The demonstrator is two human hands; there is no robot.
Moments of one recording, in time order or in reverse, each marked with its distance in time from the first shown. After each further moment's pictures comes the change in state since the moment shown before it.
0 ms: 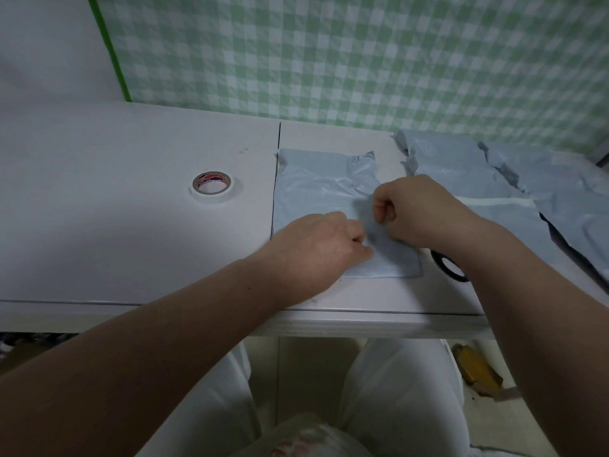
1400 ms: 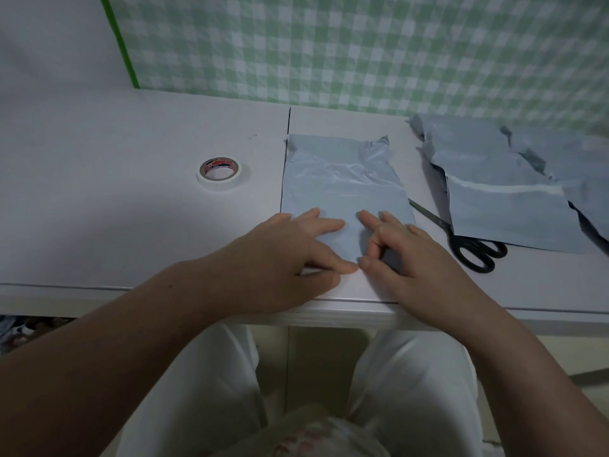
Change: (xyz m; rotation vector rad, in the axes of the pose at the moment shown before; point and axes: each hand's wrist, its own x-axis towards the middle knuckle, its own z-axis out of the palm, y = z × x) left_hand -0.047 0.003 -0.027 -0.391 -0.256 -0.275; right_hand -0.069 -0.023 0.049 0.417 0.038 -0.132
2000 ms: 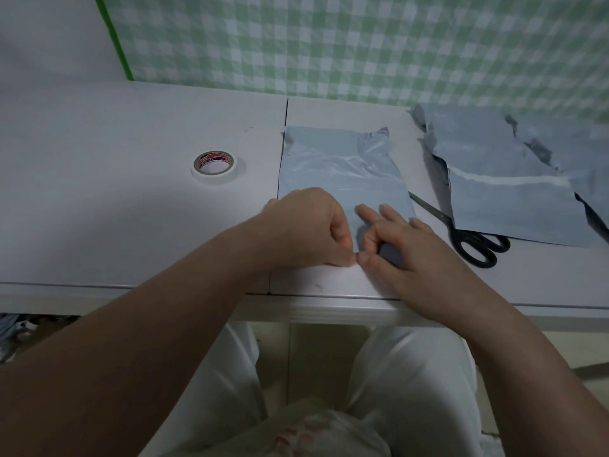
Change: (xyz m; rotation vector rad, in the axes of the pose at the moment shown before) left_hand 0.047 0.011 -0.008 -0.193 0.019 -0.323; right_hand 0.002 0.001 -0.003 0.055 -0.060 0.038
